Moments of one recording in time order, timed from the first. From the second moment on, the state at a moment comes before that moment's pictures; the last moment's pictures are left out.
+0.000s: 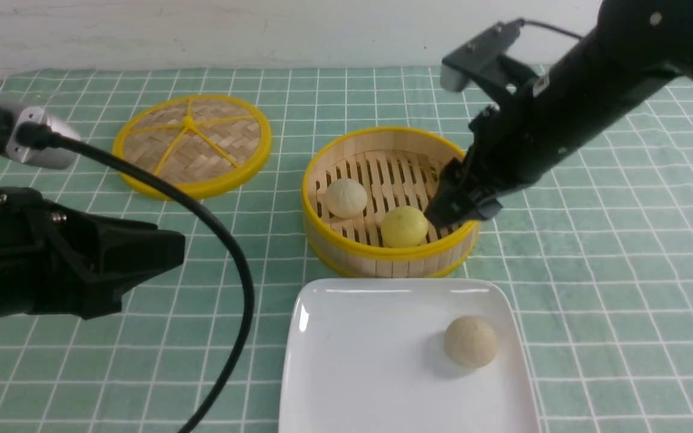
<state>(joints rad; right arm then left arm) 0.44 1.74 -1.54 0.41 0.96 -0.54 0.09 0.95 -0.72 -1.03 0.87 1.06</state>
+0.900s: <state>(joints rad) 0.44 2.14 -1.87 0.34 1.01 -0.49 0.09 0.95 -0.72 -1.03 0.89 1.06</state>
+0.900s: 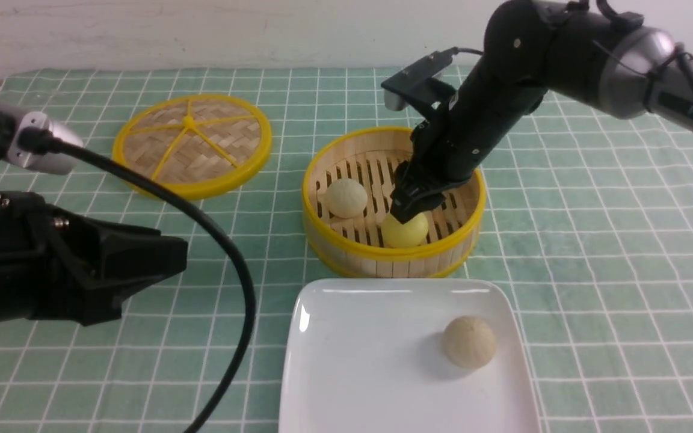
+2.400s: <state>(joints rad) 0.44 1.89 -2.16 0.35 1.26 -0.33 0.09 0.95 -0.72 -1.02 0.86 1.06</state>
